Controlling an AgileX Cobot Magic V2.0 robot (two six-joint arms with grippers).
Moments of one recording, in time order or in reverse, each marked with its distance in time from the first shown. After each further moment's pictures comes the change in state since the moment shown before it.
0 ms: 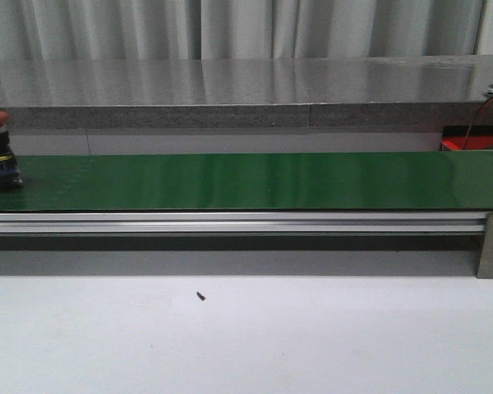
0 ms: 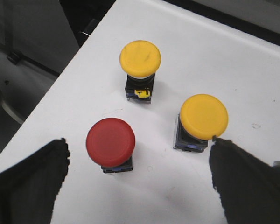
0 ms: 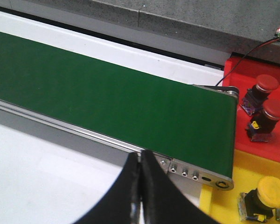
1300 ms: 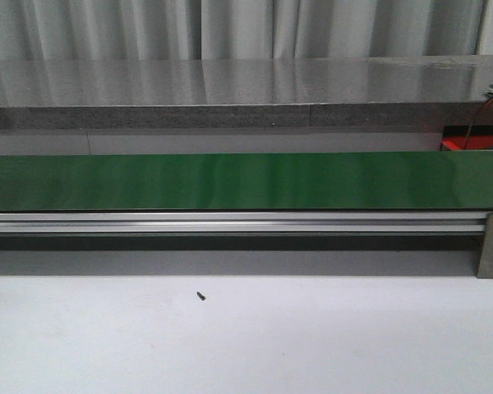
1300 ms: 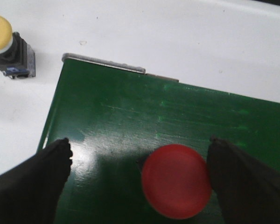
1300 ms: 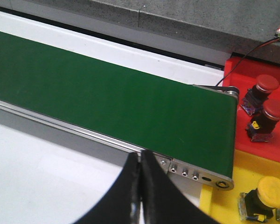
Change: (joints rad) left arm -0.320 -0.311 0.235 -0.034 0.156 -0.031; right arm 0.000 0.000 0.000 0.000 0.000 0.000
